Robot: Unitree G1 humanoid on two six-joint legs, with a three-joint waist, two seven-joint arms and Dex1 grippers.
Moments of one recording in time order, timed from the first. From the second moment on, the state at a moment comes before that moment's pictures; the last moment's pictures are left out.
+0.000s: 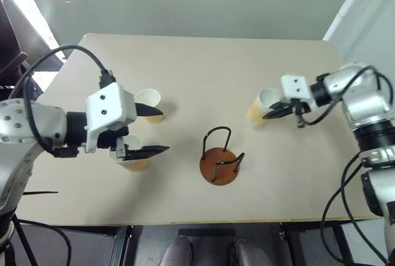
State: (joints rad) left arm -0.38 1.12 0.27 -0.57 -0.57 0.72 -1.11; right arm -1.04 -0.80 0.22 0.39 0.11 0.14 1.58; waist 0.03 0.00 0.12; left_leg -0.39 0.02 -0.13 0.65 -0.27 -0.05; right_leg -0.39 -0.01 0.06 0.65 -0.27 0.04
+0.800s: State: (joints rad) left arm -0.37 1.15 0.17 -0.54 -0.56 0.66 -1.12; right arm -0.92 -0.76 0.26 -0.24 0.47 0.58 1.50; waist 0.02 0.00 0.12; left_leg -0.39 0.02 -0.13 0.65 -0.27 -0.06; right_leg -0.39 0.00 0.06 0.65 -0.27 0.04
